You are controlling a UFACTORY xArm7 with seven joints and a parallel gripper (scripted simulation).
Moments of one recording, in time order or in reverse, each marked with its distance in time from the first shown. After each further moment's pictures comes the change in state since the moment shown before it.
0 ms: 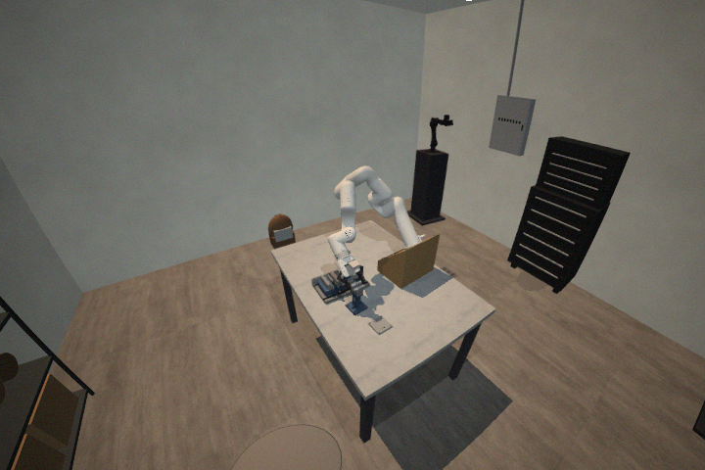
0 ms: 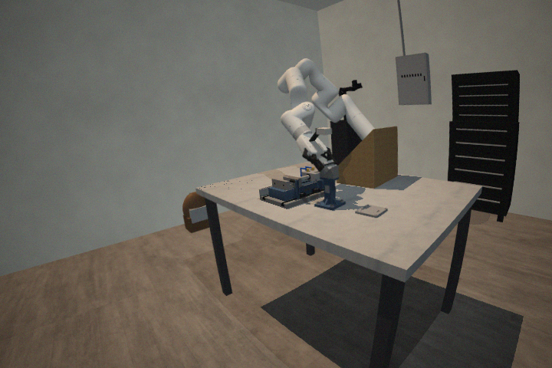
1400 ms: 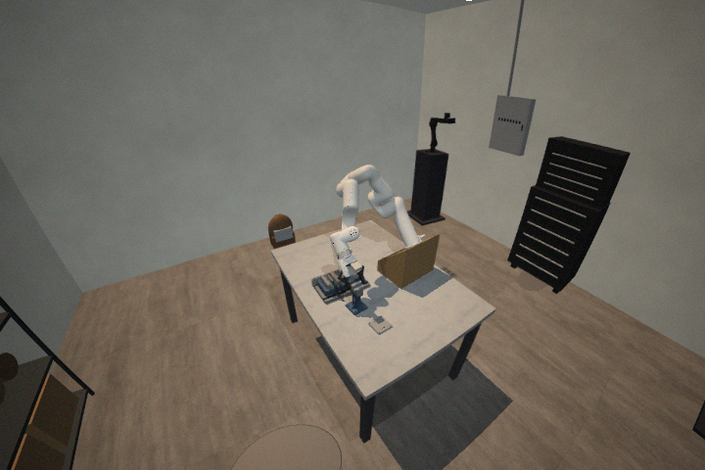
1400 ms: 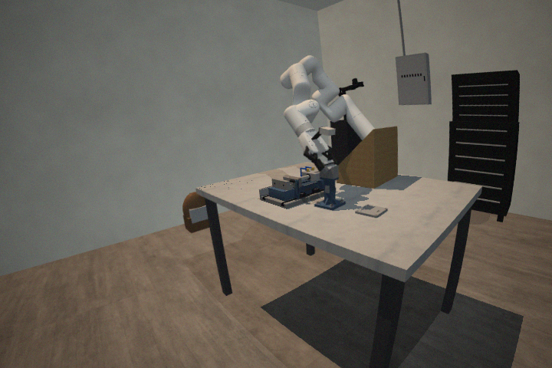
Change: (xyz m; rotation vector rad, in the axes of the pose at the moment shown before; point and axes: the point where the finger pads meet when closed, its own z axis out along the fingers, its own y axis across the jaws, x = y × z) arm 0.002 0.000 0.000 0.000 -0.111 -0.001
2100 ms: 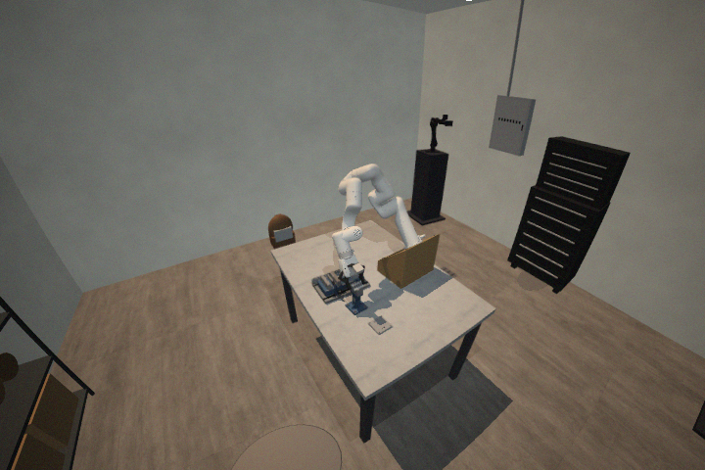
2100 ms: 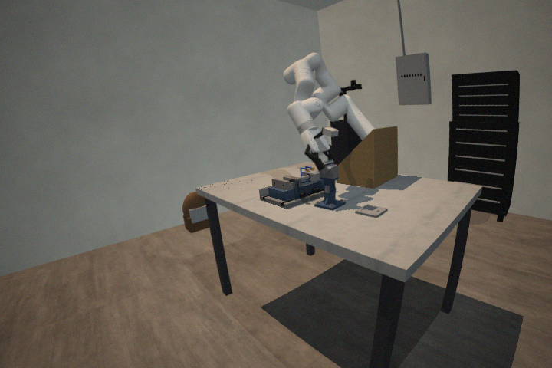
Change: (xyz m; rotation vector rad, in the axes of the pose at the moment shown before) arm 0.000 0.000 0.000 0.000 -0.110 0.002
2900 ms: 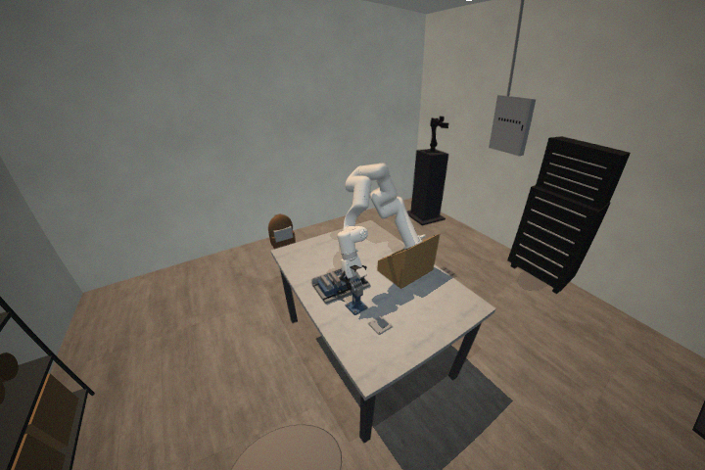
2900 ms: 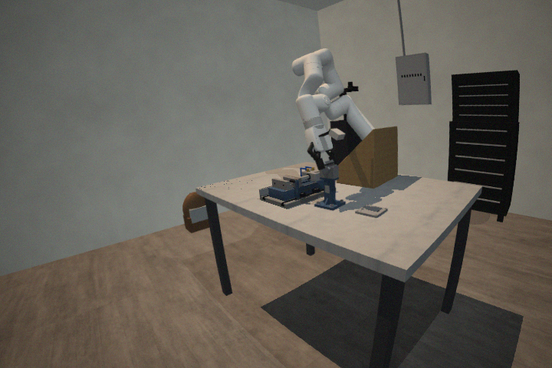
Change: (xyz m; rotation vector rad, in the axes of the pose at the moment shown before) arm 0.003 0.000 0.000 -0.001 -0.206 -0.002
